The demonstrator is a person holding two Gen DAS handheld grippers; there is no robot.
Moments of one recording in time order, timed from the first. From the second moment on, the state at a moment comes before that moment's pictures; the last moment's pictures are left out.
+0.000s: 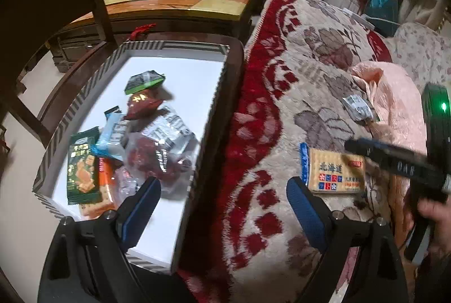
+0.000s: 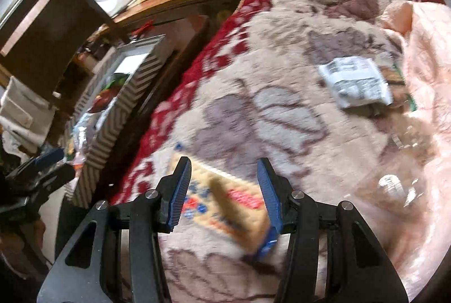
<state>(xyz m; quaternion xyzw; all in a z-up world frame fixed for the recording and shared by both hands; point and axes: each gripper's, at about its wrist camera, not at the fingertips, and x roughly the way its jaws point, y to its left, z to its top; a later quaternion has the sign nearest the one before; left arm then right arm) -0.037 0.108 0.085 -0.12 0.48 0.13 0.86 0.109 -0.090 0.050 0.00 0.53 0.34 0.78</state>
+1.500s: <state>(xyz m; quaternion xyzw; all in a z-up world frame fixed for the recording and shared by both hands) -0.006 -0.003 0.040 -0.08 0.55 0.00 0.83 0.086 -0.236 0.049 0.07 0.53 0.19 0.83</state>
